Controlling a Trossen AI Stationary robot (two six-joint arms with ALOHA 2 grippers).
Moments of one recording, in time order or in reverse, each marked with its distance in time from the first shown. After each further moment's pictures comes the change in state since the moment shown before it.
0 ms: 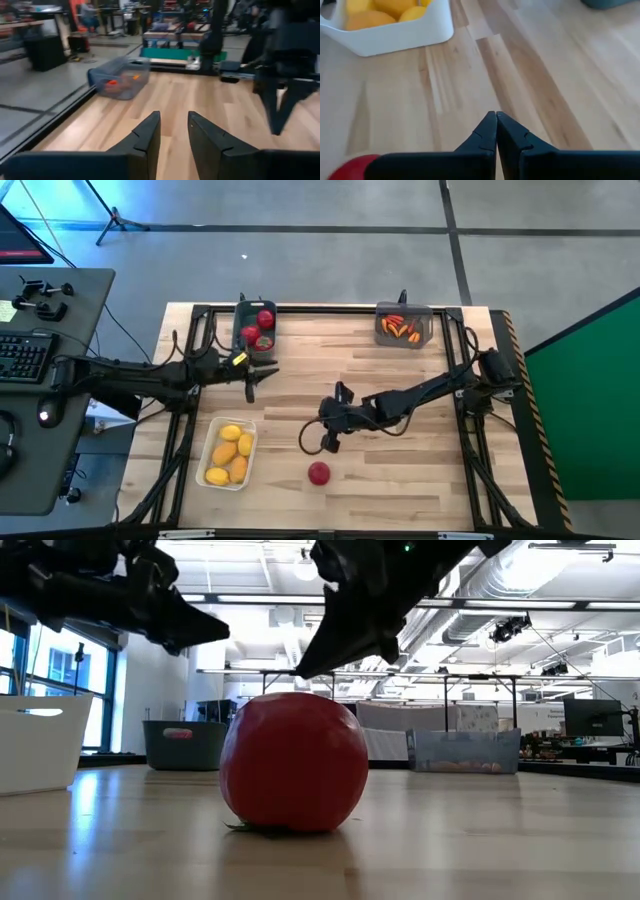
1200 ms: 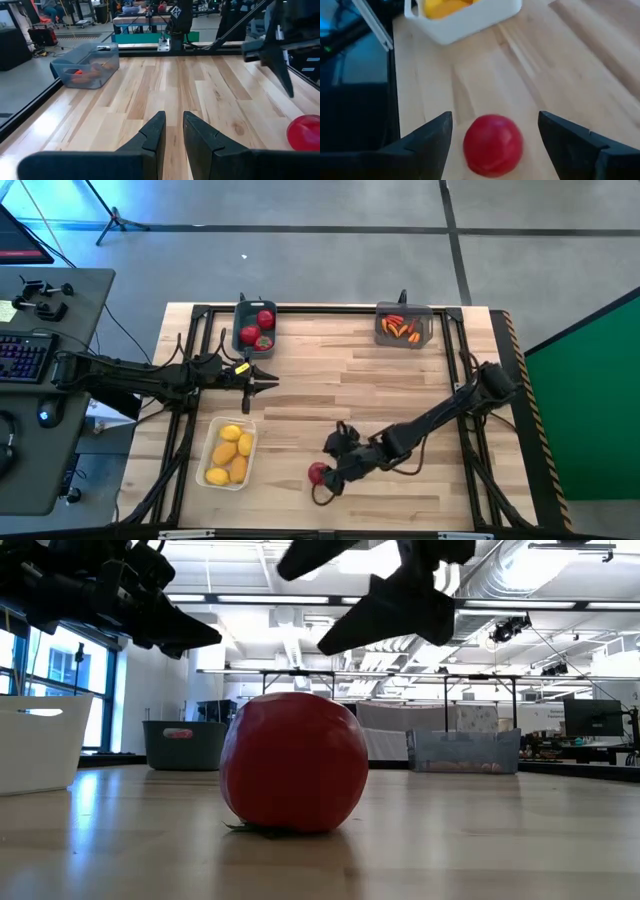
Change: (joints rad) left arm -0.074 0.001 -0.007 -0.074 0.079 0.051; right arm 0.234 0.059 0.088 -0.015 0.030 0.381
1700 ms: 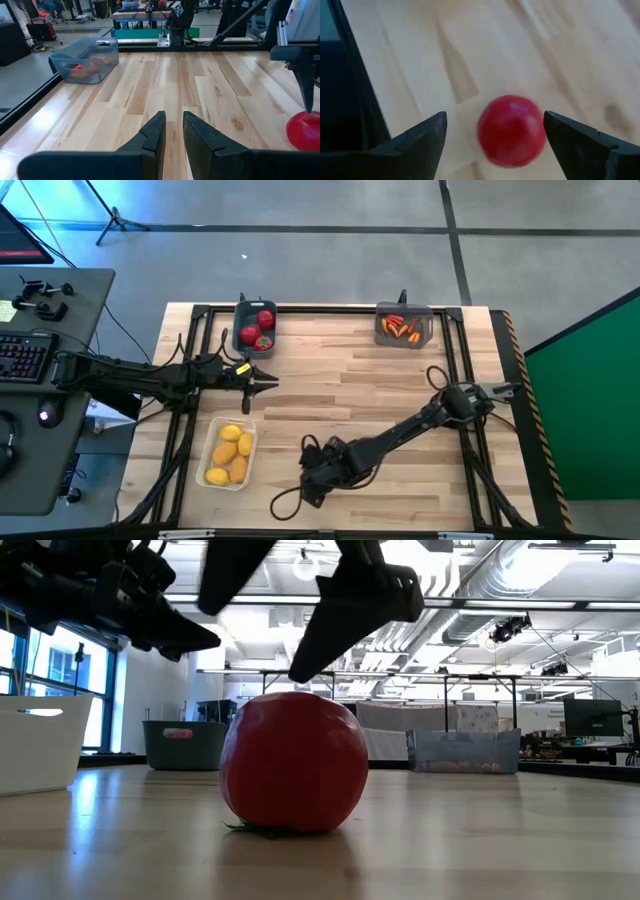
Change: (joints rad) left arm 0.000 0.001 0.000 -0.020 0.000 -0.009; right arm -0.017 0.363 0.658 -0.655 -0.142 0.105
